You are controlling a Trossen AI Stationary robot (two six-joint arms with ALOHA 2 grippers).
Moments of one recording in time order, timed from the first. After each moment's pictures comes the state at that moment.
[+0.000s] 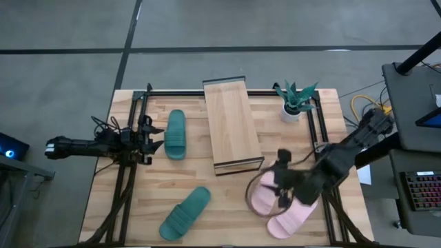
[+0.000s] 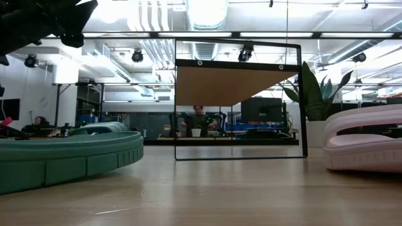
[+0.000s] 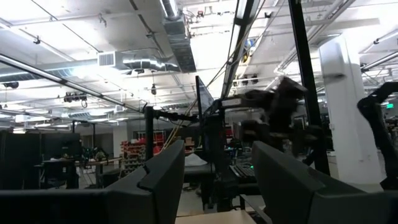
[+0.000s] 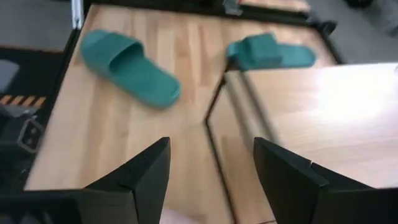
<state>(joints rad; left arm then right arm) 0.00 0.23 0.00 0.67 -0.03 0.11 0.71 1.38 1.28 -0.76 0.66 0.46</state>
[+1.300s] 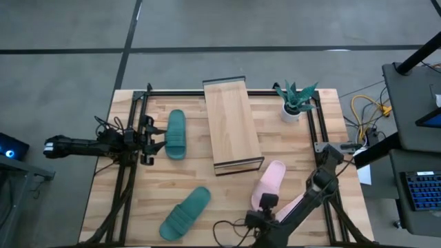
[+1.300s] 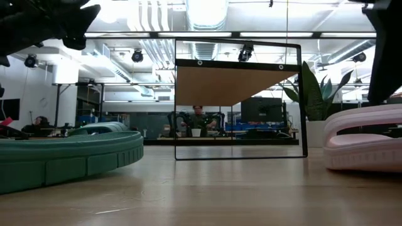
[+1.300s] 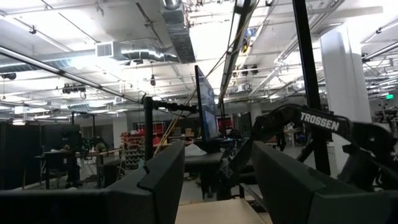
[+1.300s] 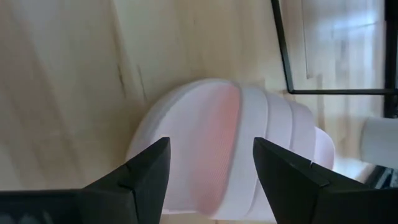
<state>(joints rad) 0.00 0.27 0.00 0.67 -0.03 0.11 0.81 2.38 1.98 -1.57 0.49 1.07</state>
